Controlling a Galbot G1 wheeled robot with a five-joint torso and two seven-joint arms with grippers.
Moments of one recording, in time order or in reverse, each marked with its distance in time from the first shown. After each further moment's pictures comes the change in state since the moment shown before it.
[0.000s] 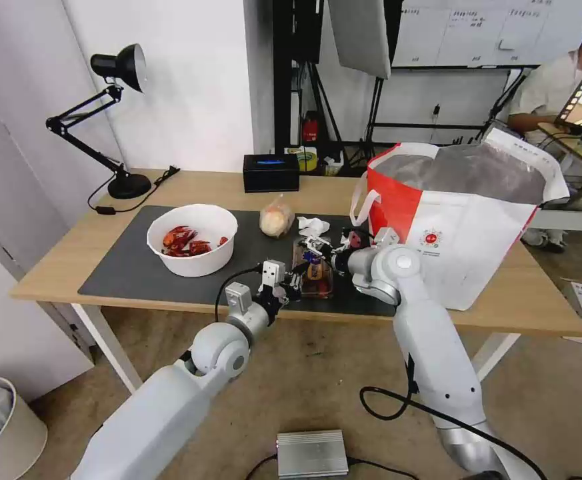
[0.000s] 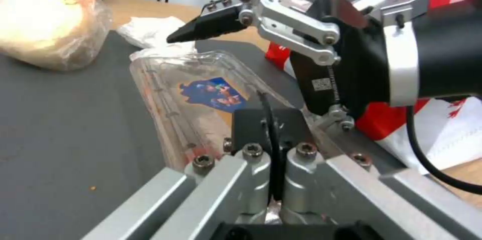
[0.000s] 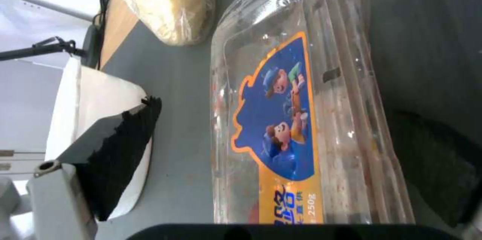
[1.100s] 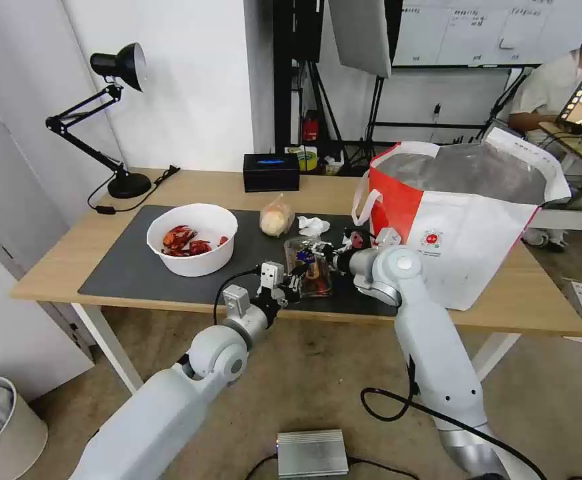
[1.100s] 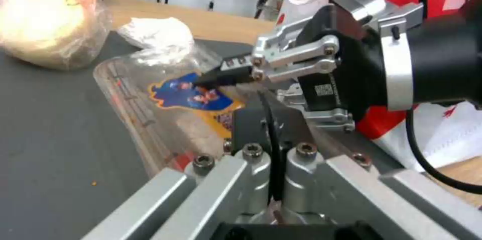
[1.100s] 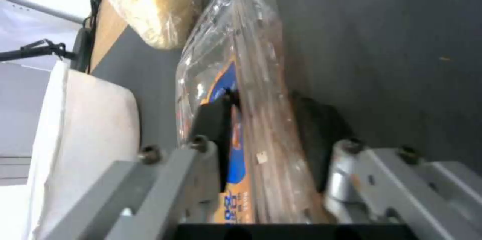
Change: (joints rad) left arm 0.013 0.005 -0.004 -0.015 0.002 -0.006 0.000; right arm -0.016 -0.009 0.007 0.019 -0.020 0.002 0.003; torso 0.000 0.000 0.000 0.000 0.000
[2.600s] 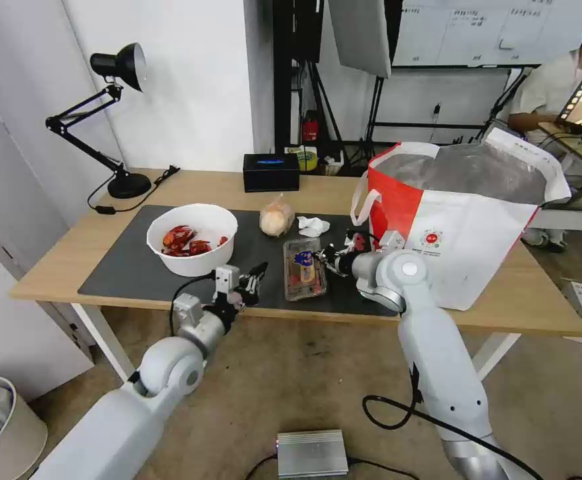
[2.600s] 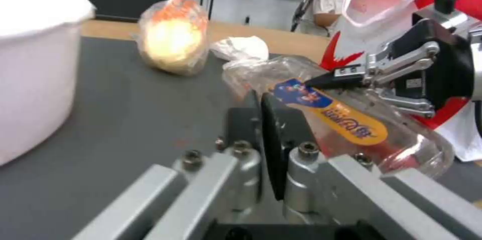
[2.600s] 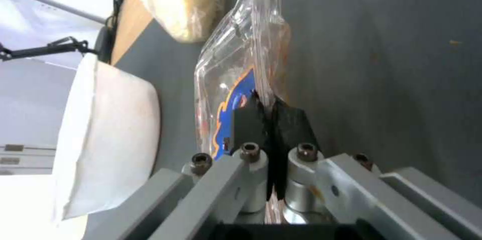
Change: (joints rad) left arm 0.240 0.108 -0.250 -0.137 0.037 -0.038 0.050; right arm -0.048 -0.011 0.011 0.081 -0.002 0.002 -0.034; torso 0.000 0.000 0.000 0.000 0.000
